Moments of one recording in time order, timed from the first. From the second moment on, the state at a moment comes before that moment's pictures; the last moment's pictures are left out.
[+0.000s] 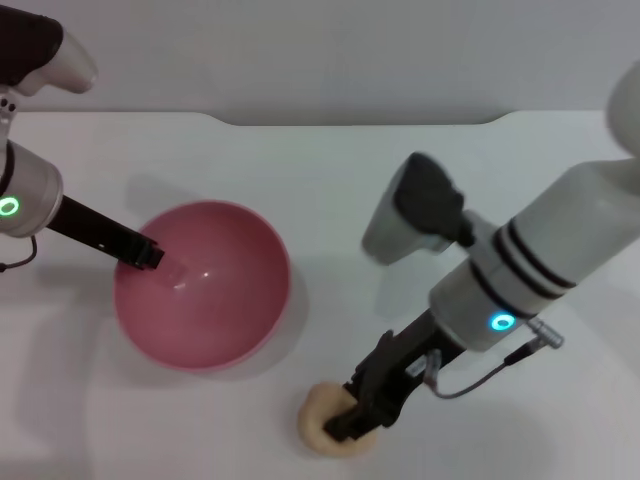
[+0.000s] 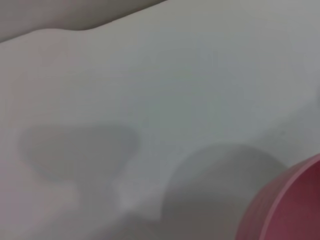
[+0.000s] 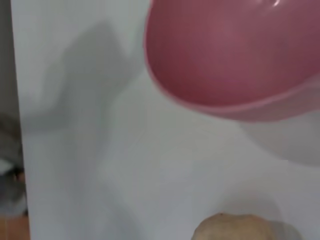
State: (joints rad) left arm -0.57 -2.06 1.20 1.30 2.60 1.53 -2.58; right arm 0.79 2.08 -1.72 -0.78 -2.01 -1.32 2.24
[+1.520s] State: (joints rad) left arm -0.81 -2.07 1.51 1.16 2.49 1.40 -2.69; right arm 0.69 2.07 -0.99 -1.09 -2.17 -1.75 1.99
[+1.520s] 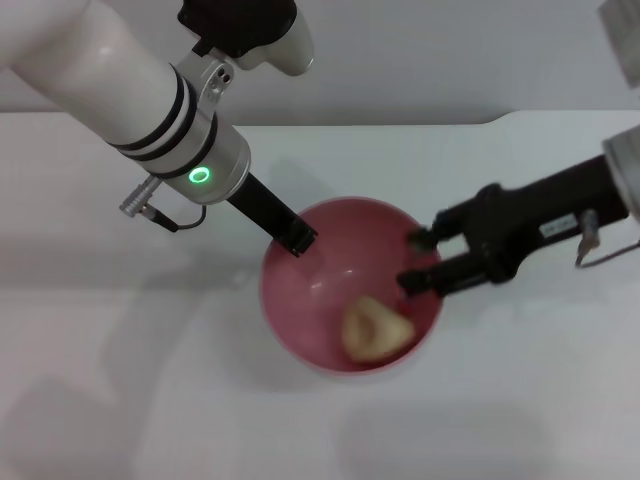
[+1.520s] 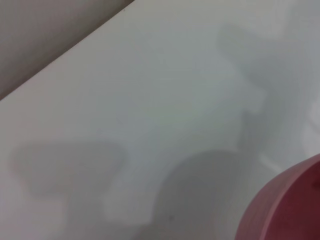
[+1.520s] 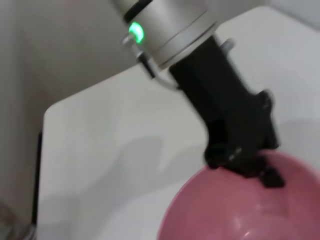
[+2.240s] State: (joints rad) left arm -0.56 -2.07 1.83 1.23 2.28 0.62 -2.50; right arm 0.56 2.05 -0.31 -1.13 -2.29 -1.74 1.97
